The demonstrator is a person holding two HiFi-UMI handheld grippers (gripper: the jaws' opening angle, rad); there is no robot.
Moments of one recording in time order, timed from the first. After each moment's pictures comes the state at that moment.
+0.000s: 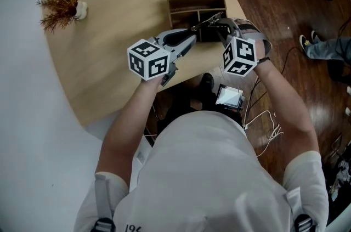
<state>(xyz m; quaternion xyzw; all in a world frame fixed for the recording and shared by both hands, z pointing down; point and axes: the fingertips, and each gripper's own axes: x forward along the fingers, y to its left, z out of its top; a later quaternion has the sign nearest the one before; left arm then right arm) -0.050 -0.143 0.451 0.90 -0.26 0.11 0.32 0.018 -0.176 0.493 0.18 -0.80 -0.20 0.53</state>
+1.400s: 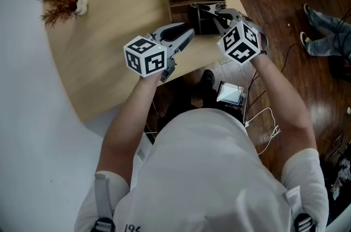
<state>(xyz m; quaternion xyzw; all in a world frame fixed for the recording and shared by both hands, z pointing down) -0.057 -0.147 0.445 0.90 -0.28 0.09 0.33 0.011 -0.195 0.486 0.26 -0.85 -0.06 0.46</state>
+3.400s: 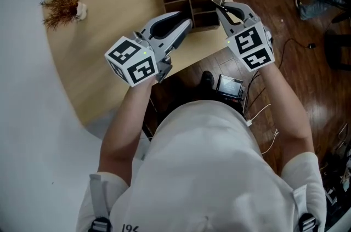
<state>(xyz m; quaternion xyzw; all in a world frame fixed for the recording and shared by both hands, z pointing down) -0.049 -0.117 0.323 0.94 -0.26 0.01 0.23 0.032 -0.160 0.372 0.37 -0.87 -0.04 0.33</state>
